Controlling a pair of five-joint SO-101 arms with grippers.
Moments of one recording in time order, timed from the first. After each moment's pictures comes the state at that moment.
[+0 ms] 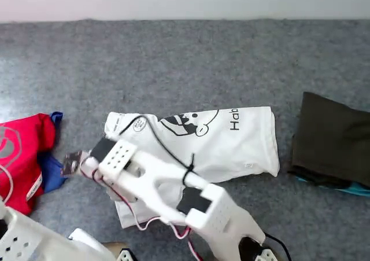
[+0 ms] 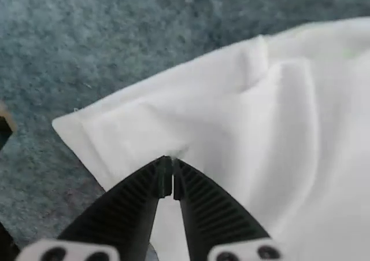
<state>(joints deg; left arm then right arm) -62.9 -49.3 6.5 97.2 -15.1 -62.9 37.8 -19.1 88.0 25.0</state>
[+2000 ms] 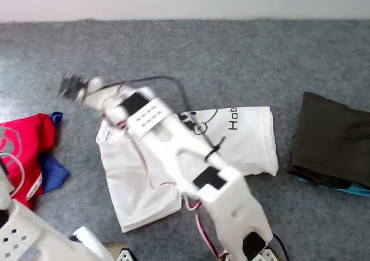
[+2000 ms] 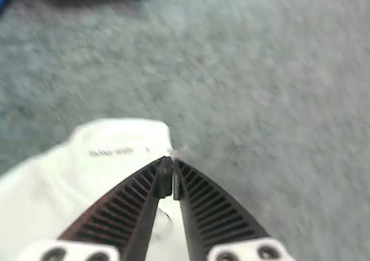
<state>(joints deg) -53.3 -49.4 12.0 94.5 -14.7 -45.1 36.0 -33.4 59.3 33.7</state>
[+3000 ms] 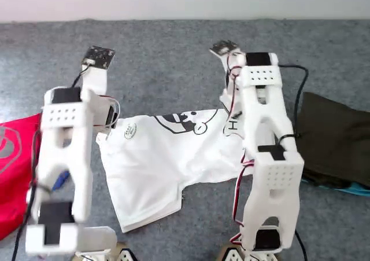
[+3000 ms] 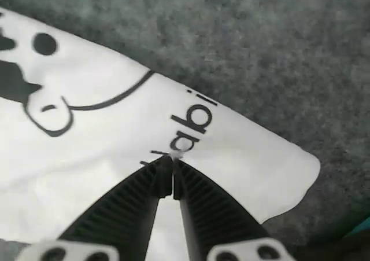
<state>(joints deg) -7.6 -1.4 14.1 77.0 -10.7 -4.8 38.9 -33.5 89.0 25.7</state>
